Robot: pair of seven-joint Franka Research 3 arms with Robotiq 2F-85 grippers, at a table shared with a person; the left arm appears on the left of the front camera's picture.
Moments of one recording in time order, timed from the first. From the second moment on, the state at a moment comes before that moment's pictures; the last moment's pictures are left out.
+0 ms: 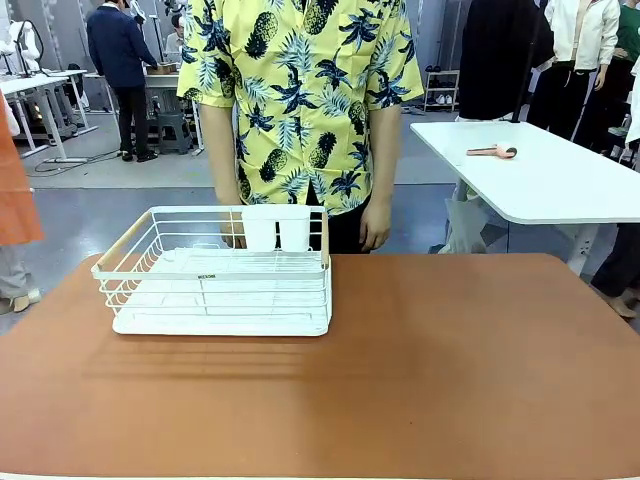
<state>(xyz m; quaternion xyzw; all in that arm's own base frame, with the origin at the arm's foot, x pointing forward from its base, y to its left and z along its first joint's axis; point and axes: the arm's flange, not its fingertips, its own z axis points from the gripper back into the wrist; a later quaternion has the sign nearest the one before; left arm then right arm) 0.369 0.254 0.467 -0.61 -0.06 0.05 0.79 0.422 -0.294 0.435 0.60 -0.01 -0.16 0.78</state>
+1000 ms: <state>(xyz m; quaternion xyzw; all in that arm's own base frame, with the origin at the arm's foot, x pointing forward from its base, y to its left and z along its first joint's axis) 0.352 0.294 0.490 -0.60 -0.09 0.08 0.79 0.395 -0.348 0.432 0.60 -0.04 -0.21 0.77</state>
